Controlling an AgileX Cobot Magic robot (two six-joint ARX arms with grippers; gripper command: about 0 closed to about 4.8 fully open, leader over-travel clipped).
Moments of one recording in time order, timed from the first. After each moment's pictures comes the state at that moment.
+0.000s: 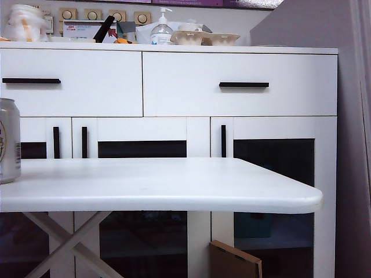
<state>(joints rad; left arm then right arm) -0.17 0.63 0.81 -0.41 0.06 -0.11 0.80 0.86 1.09 -0.33 -0.17 0.13</state>
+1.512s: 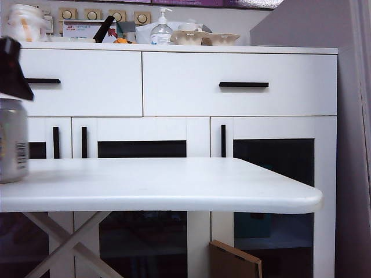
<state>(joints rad) -0.17 0.89 0.38 0.20 -0.01 -0.08 0.84 0.88 1.10 -0.56 -0.27 0.12</state>
